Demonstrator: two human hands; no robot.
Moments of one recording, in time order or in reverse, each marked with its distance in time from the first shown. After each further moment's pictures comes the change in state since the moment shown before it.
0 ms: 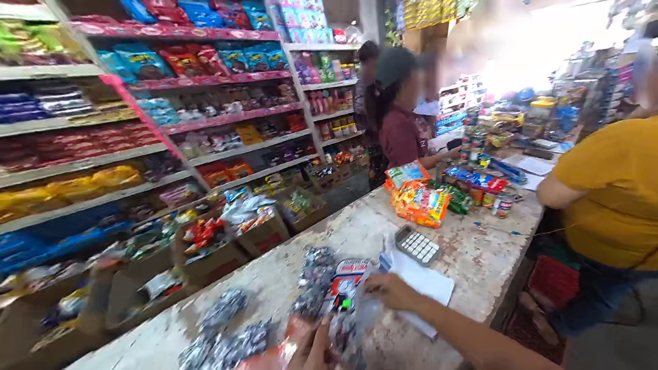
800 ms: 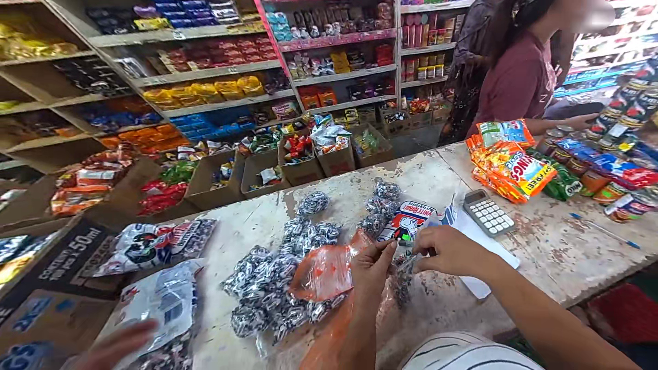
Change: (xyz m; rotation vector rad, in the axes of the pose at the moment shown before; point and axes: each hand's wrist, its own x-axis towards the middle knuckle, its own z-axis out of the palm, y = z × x) left_hand 0.033 -0.018 -0.021 0.096 -0.042 0.249; right_hand 0.031 -0.058 -0.033 -0.293 -0.396 -0.067
